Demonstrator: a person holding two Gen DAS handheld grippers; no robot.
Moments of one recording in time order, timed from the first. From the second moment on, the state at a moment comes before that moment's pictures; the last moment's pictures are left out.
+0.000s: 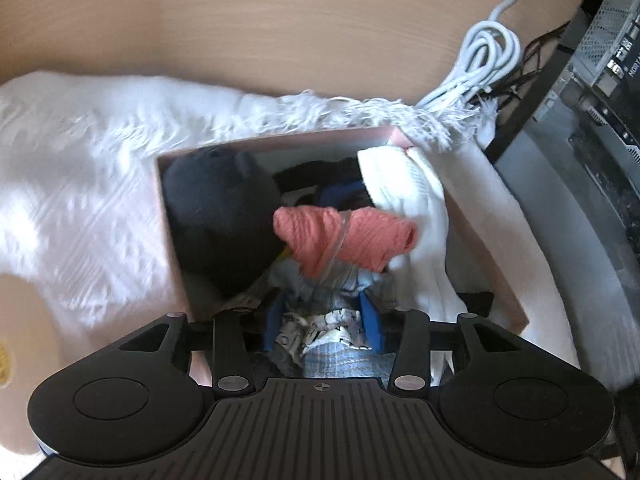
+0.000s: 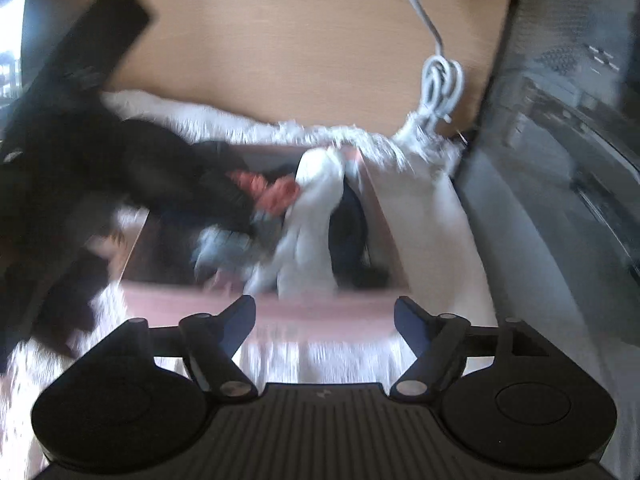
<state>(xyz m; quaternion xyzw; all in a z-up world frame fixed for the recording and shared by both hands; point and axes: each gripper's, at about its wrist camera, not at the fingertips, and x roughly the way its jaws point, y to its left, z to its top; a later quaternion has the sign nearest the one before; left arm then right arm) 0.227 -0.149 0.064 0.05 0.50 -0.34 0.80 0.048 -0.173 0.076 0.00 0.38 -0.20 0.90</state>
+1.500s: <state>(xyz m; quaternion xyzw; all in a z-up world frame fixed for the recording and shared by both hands) -0.020 -0.028 0.025 0.01 0.34 0.02 0.94 0.036 -0.162 -0.008 -0.04 0.35 0.07 0.93</state>
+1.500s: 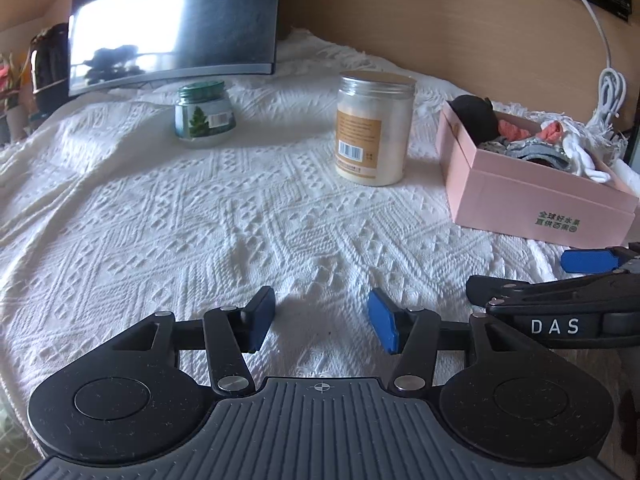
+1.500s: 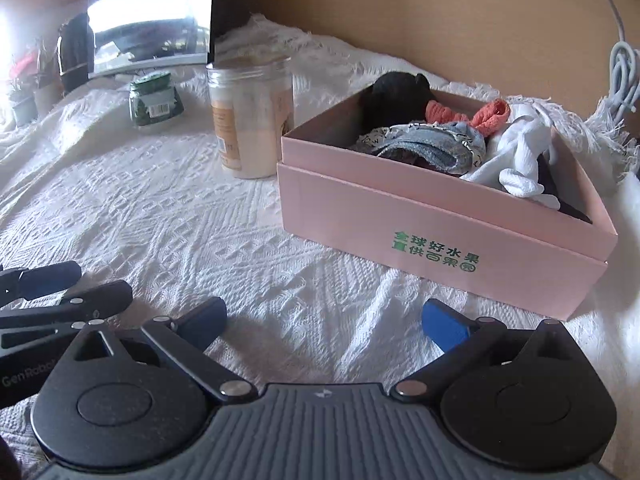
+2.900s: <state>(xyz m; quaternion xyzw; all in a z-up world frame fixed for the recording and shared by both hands) -0.020 -0.026 0.025 0.00 0.34 0.02 0.94 0.034 -0.161 -0.008 -0.04 0.34 0.07 0.94</state>
